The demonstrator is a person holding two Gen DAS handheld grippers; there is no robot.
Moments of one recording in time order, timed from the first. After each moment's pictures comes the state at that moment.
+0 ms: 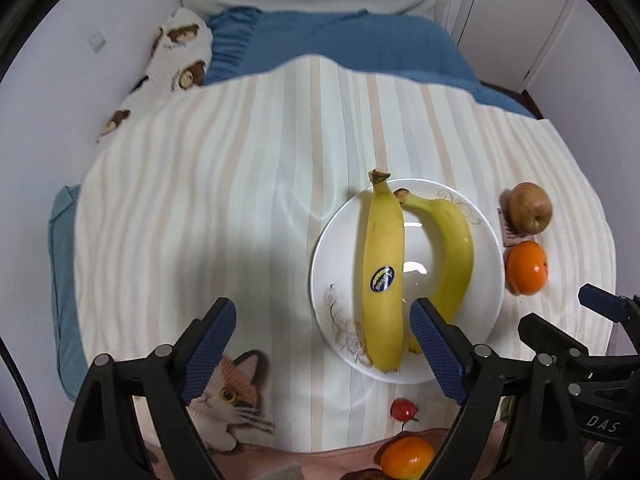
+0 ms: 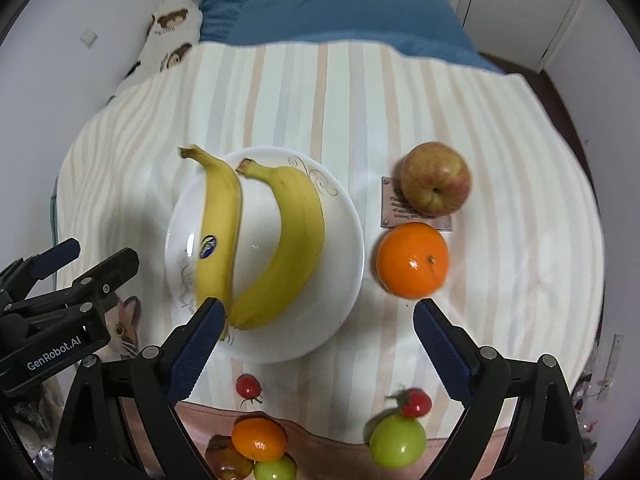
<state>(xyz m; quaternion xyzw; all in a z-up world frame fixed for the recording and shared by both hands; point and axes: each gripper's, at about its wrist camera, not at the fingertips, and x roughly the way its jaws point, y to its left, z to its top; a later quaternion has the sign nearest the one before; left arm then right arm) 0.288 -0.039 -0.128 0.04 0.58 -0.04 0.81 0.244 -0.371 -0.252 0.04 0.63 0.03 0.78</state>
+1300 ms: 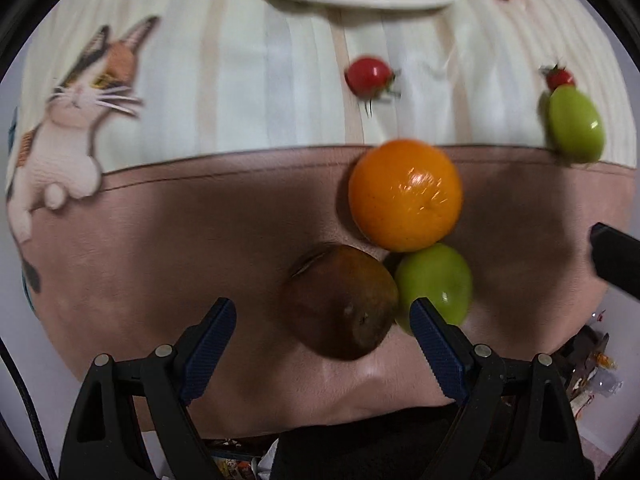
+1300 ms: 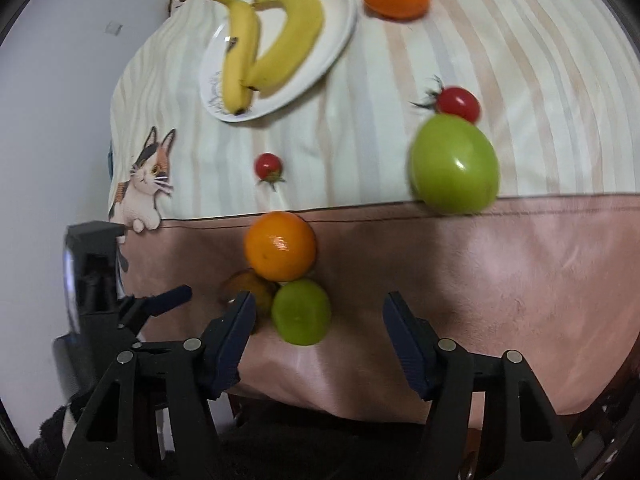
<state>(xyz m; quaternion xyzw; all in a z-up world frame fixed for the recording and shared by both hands) 0.097 -0.062 -0.270 0.06 0.74 -0.08 0.67 0.060 -0.396 -0.336 0.20 0.69 0.11 0.68</state>
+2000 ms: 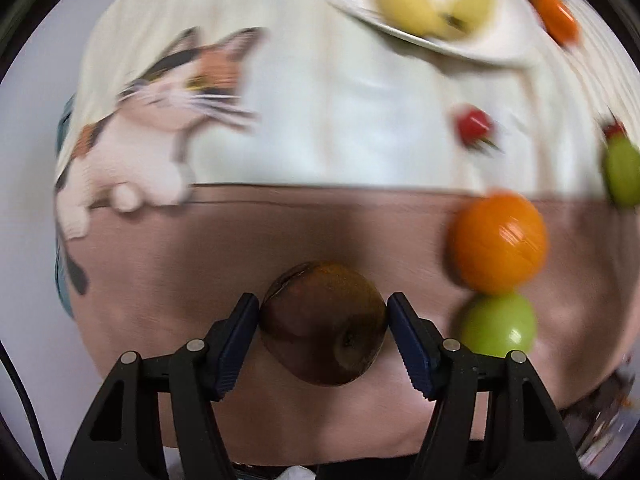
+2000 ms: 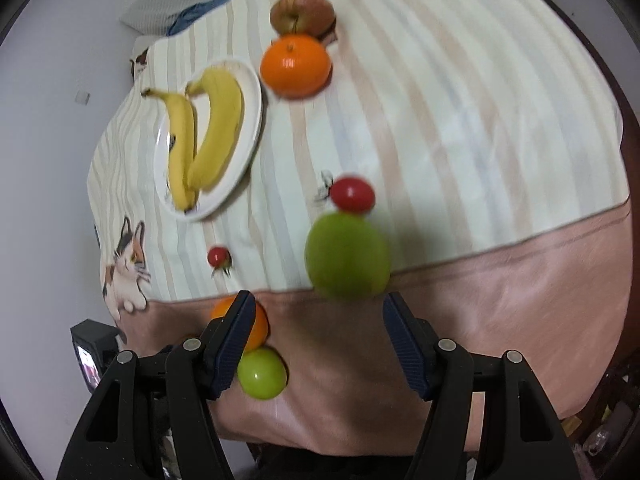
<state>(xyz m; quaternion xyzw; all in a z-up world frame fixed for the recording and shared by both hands) 0.092 -0.013 -0.247 0.07 0.69 0.01 0.72 0.103 -0.465 -0.316 0.25 0.65 0.04 0.72</state>
